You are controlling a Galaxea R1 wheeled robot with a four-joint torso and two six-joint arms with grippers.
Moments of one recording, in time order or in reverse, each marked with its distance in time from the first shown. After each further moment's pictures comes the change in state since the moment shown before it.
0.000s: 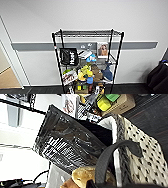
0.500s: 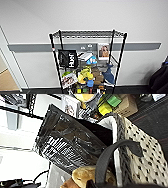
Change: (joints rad) left arm 0.000 0.003 0.000 0.000 0.000 0.000; right arm 0.000 0.000 0.000 0.000 0.001 0.000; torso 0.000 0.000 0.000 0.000
